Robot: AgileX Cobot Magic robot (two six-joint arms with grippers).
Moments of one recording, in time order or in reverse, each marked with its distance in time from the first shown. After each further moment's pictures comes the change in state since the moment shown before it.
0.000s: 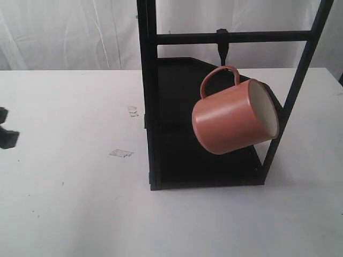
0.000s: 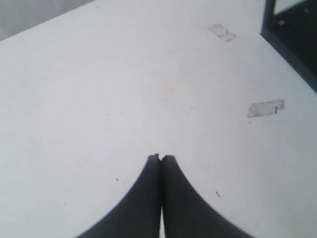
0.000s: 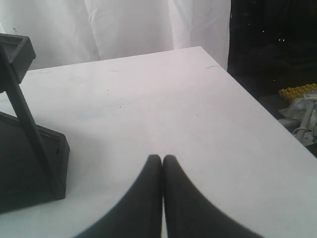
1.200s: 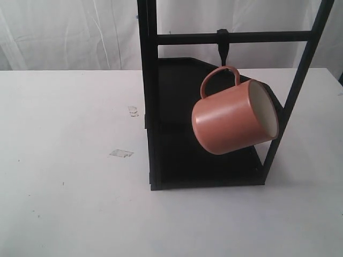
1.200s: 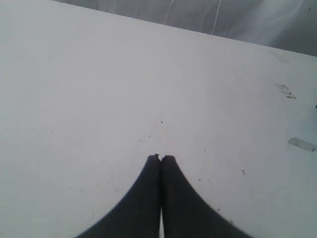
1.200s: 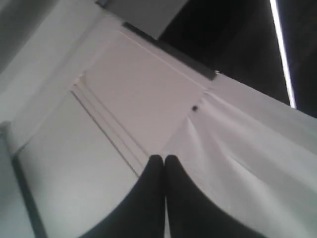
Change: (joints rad) left arm 0.129 -0.950 0.617 0.282 0.061 -0.702; right arm 0.000 -0.004 -0.152 0.423 -1.010 0.428
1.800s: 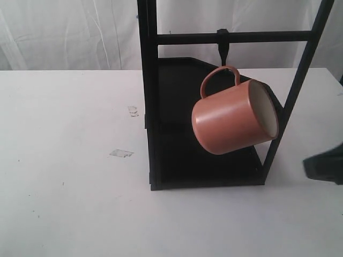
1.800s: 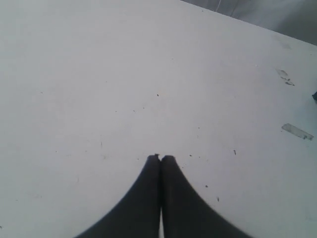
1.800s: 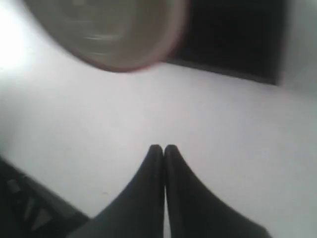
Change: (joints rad) left arm 0.000 -0.003 0.031 -0.107 0.030 -0.017; right arm 0.035 0.857 -0.600 0.408 1.822 -1.255
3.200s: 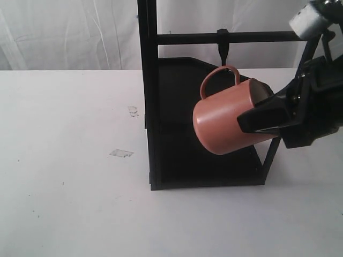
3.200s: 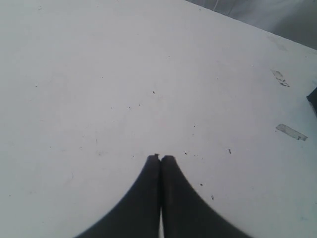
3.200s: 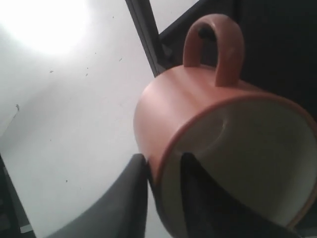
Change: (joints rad) left arm 0.000 -0.001 0.000 -0.023 0.000 0.000; right arm 0.179 0.251 -0.147 0.197 -0.122 -0.438
